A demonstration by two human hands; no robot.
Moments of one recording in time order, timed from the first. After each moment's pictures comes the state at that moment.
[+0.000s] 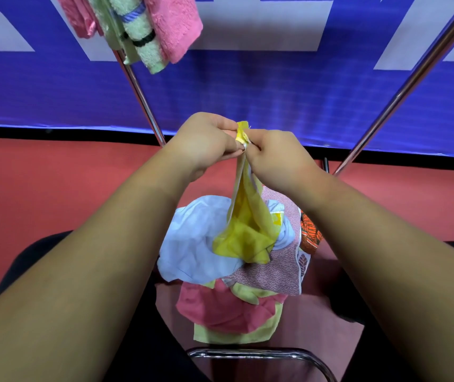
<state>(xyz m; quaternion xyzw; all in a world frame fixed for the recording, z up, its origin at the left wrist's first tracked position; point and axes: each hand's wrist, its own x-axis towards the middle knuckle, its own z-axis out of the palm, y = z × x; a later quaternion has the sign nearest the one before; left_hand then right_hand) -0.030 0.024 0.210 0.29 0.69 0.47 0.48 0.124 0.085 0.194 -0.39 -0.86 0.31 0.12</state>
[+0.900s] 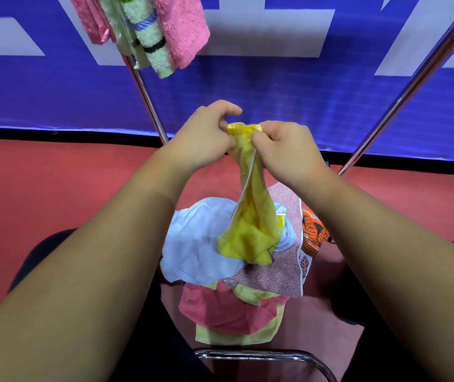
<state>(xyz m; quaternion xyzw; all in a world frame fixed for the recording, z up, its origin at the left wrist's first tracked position) -0.050 0.023 0.217 0.48 0.76 0.33 0.30 0.125 0.085 0.206 -0.43 -0.79 0.39 0.23</state>
